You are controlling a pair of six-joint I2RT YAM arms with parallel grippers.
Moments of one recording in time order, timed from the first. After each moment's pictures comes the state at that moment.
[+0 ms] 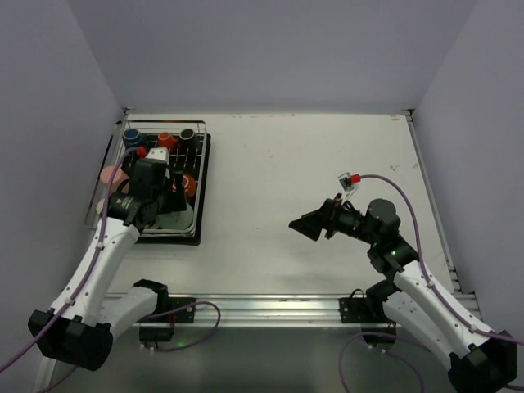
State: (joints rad) left arm -0.24 0.99 0.99 -0.86 -0.25 -0.29; right arm 0.45 0.68 0.45 0.08 -0.61 0.75
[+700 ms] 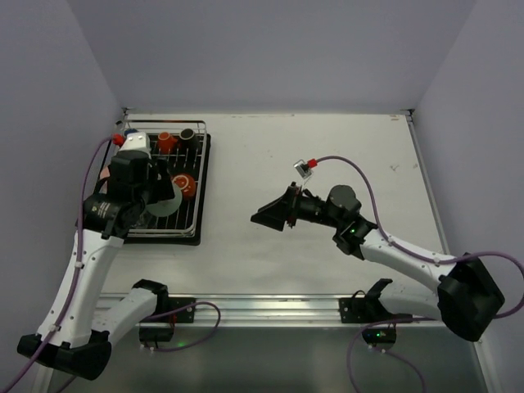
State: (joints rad) left arm -0.24 0.93 1.18 -0.95 -0.34 -0.28; right arm 0.73 1.13 0.59 0.57 -0.56 0.92
